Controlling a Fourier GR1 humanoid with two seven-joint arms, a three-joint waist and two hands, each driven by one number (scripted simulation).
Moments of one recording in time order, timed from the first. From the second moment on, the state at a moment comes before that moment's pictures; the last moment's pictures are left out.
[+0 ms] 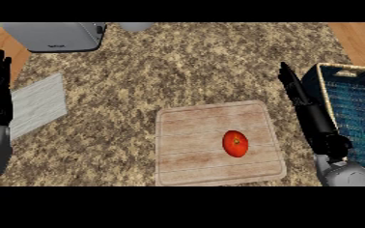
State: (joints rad) left arm -0.23 0.60 -0.02 -1.34 0.34 0.46 -0.12; right arm -0.14 -0.45 0.28 -1.60 -0.13 -0.19 -0.10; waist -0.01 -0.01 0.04
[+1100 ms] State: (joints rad) left arm -0.20 0.52 -0.18 -1.40 0.34 0.35 0.02; right arm 0.14 -0.11 0.10 -1.53 0.51 -1.09 0.14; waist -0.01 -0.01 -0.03
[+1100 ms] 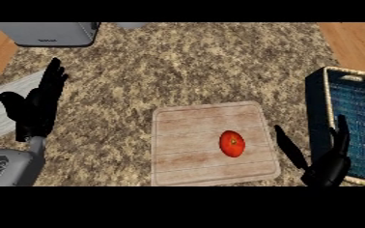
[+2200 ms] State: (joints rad) left arm -0.19 0.53 -0.19 -1.42 0.34 0.35 0.06; right arm 0.40 -0.04 0.30 -1.90 0.92 -0.53 0.78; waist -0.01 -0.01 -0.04
